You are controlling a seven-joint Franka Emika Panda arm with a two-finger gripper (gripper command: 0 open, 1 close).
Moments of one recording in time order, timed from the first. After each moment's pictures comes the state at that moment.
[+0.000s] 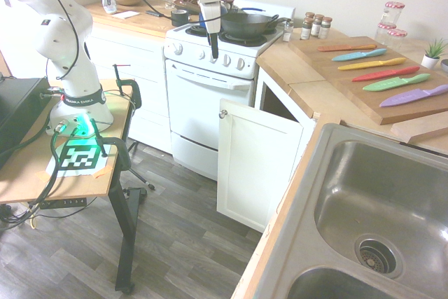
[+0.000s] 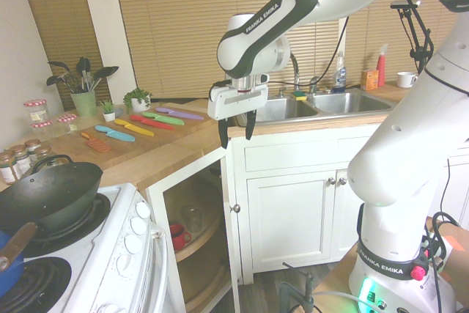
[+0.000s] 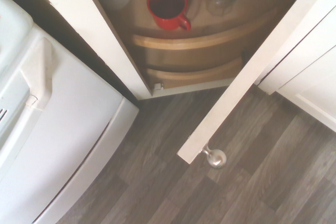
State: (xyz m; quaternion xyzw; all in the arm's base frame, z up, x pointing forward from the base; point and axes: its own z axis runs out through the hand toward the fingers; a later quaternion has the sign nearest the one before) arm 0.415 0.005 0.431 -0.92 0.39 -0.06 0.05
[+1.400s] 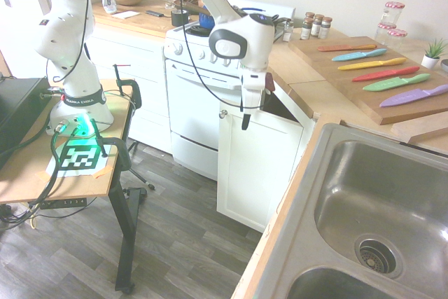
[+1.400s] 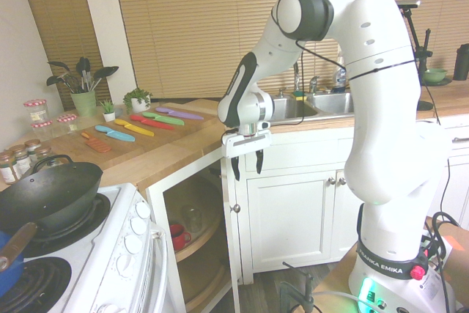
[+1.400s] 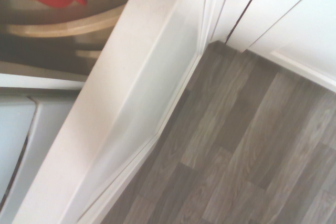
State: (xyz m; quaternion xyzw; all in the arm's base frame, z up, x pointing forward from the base) arm 0.547 -0.128 0.221 -0.89 0.46 0.03 0.02
